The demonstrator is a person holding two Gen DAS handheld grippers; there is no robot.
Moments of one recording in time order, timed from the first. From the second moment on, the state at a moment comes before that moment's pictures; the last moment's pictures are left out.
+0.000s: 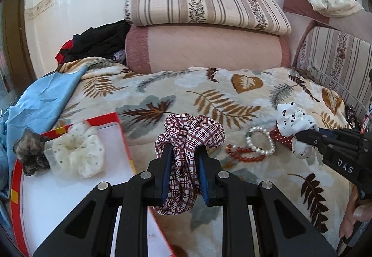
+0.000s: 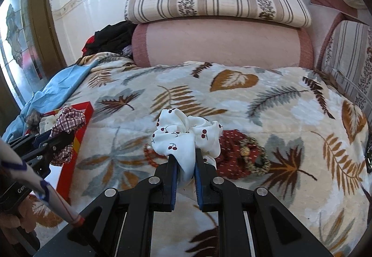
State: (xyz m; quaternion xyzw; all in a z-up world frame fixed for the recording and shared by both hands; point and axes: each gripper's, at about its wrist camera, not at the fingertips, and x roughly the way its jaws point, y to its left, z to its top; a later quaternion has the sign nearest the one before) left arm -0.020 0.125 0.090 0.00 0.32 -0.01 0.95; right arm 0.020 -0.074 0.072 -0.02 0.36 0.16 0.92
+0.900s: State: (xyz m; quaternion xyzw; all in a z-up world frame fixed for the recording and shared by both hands) left arm -0.053 0.276 0.108 -0.10 0.32 0.09 0.94; right arm -0.023 0.076 0.093 0.04 0.39 0.28 0.88
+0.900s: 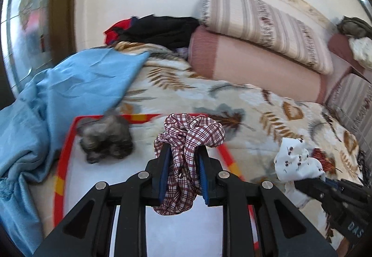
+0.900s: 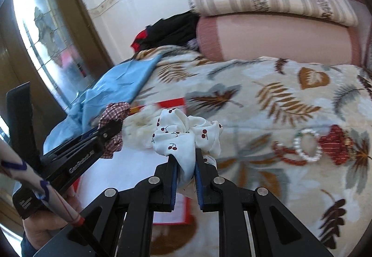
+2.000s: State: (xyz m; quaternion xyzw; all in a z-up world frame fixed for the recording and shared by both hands) left arm -0.054 0.341 0.072 -0.14 0.39 0.20 0.89; right arm 0.009 0.183 0.034 0.01 0.48 0.31 0.82
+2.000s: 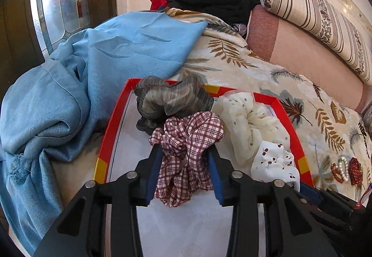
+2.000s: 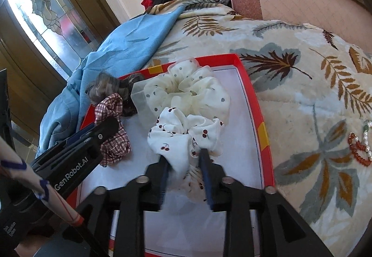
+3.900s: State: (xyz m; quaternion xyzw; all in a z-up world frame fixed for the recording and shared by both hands) left arm -0.033 0.060 0.066 -0.07 0.42 -0.08 0.90; right arm 0.075 -0.199 0.043 0.16 0.47 0.18 0.85
